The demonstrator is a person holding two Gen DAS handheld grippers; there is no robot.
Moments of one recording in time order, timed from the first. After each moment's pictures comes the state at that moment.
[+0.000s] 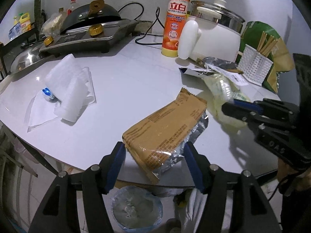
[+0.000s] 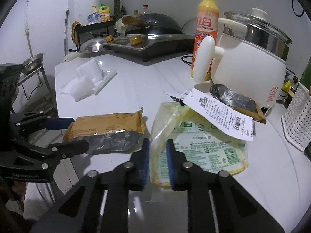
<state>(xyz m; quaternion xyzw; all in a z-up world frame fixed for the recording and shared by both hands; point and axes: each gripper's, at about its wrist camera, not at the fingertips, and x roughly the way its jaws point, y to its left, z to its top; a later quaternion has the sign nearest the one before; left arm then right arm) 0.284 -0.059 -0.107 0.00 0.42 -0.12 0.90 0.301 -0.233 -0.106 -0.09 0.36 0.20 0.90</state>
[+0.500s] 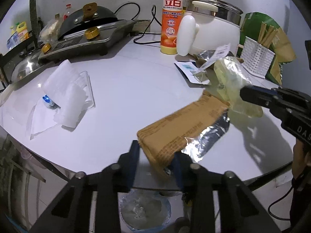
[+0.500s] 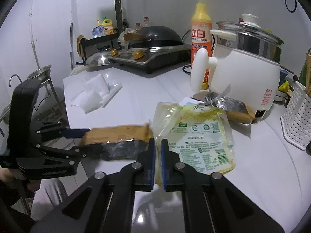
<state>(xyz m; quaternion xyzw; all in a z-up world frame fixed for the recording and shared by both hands) 0.285 -0.068 -0.106 0.04 0.41 -0.11 0.90 0.289 -0.251 -0.086 -0.06 0.34 0.23 0.91</state>
